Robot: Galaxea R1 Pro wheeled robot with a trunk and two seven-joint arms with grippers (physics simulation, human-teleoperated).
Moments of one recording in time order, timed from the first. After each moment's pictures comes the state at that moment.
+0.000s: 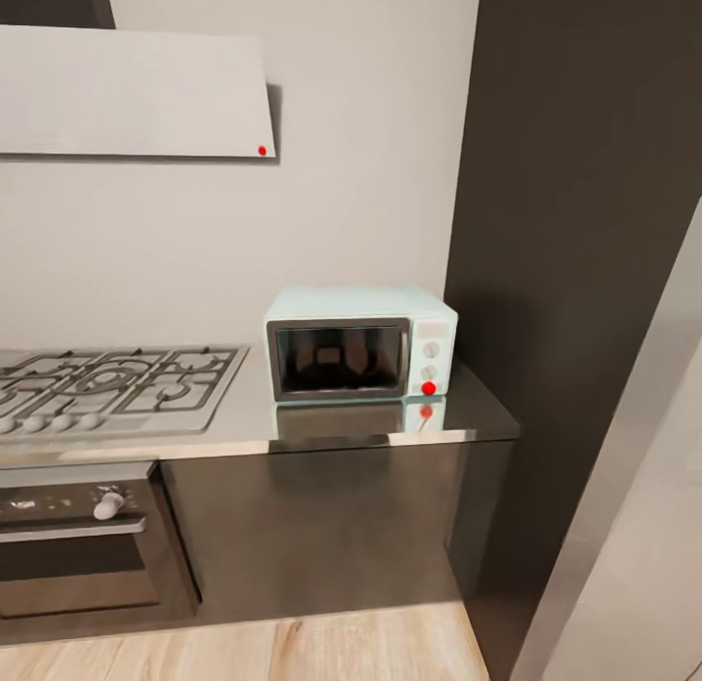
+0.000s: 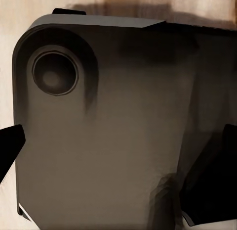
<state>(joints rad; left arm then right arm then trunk) 0.00 -0.07 0.01 -0.06 0.10 -0.01 0.01 0.00 -0.02 -0.01 0.02 0.00 -0.16 0.00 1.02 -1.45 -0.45</state>
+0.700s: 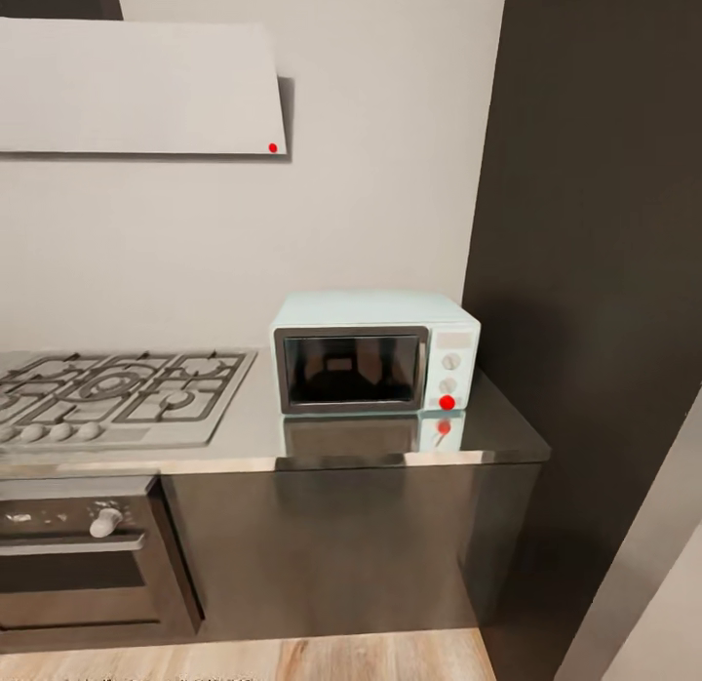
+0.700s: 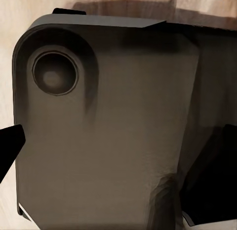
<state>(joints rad) 0.00 -0.07 0.01 -0.06 0.10 -0.01 0.01 0.00 -0.02 -0.01 0.02 0.00 -0.16 0.00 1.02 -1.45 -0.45</state>
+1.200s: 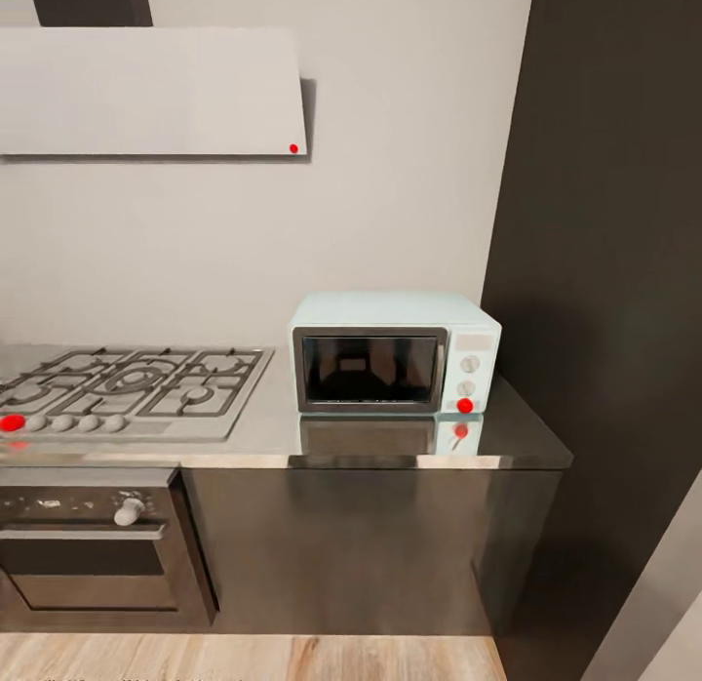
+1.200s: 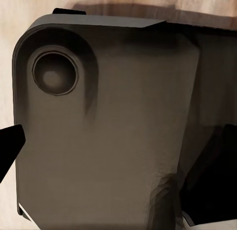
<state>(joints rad) 0.00 -0.07 0.01 -0.06 0.10 -0.01 0.01 0.00 -0.02 -0.01 0.02 0.00 -0.16 0.00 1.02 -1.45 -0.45</state>
